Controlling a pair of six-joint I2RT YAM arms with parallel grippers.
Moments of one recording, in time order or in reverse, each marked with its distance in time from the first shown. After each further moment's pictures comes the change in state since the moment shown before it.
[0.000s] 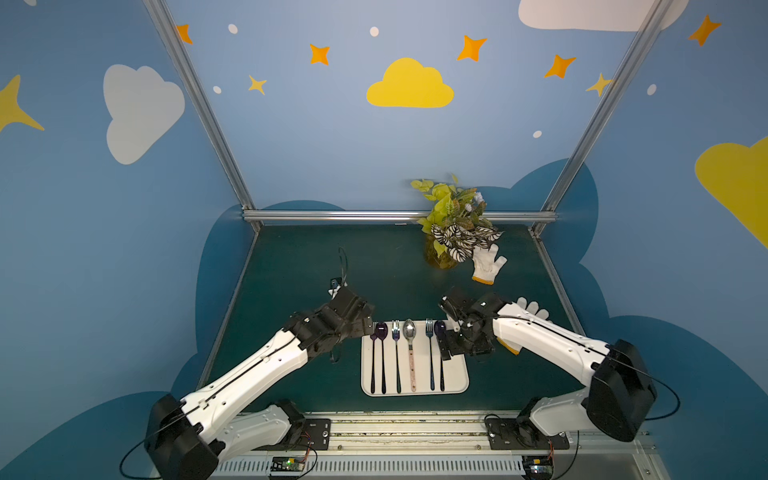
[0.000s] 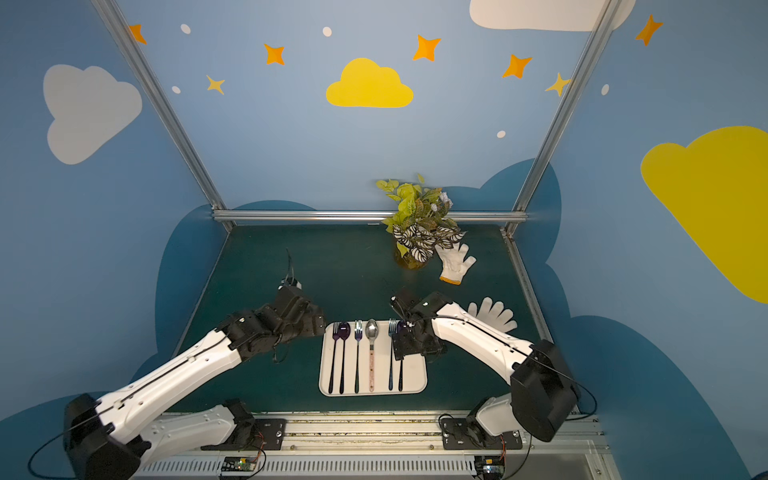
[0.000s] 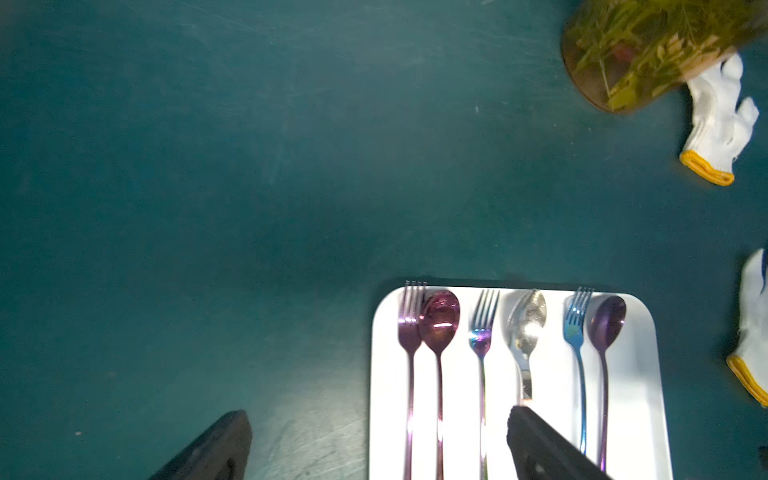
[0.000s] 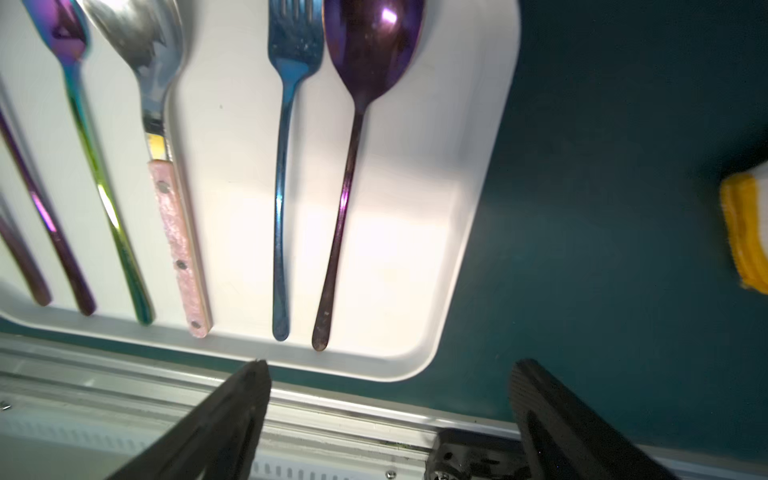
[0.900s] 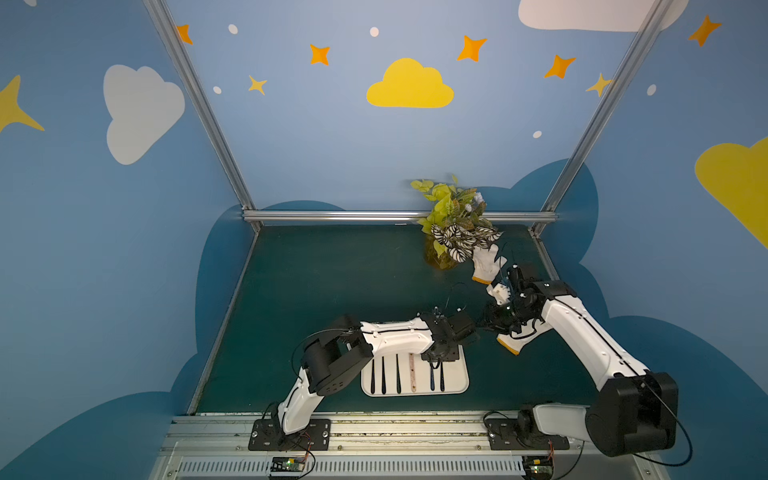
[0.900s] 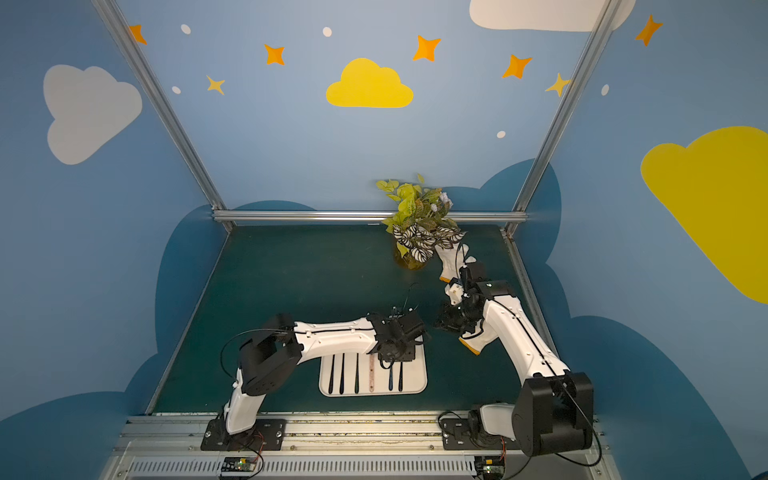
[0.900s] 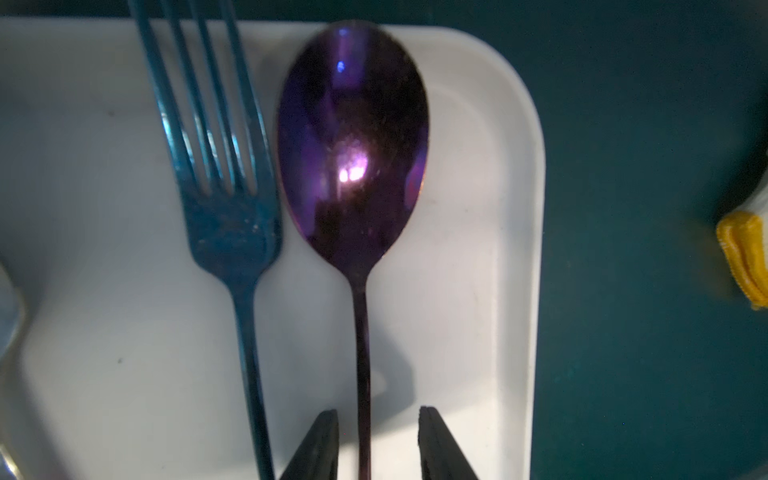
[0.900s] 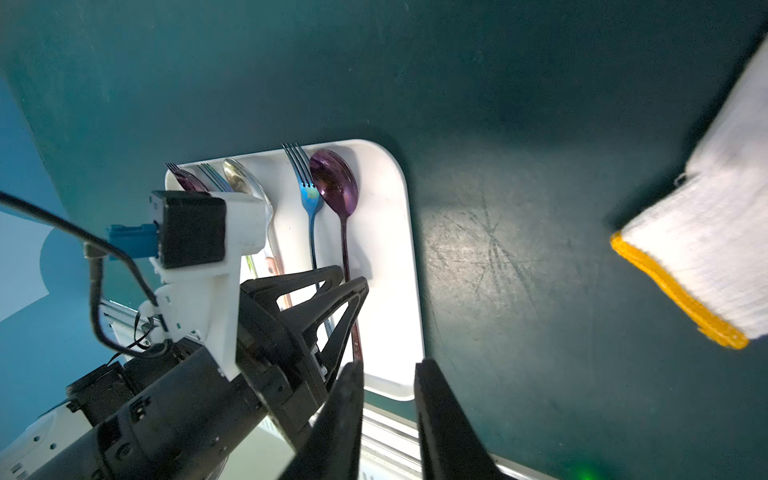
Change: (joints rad) left arm -0.438 1.031 0.587 0.207 0.231 -0.340; right arm -0.624 -0.160 0.008 0.021 -0.396 -0.290
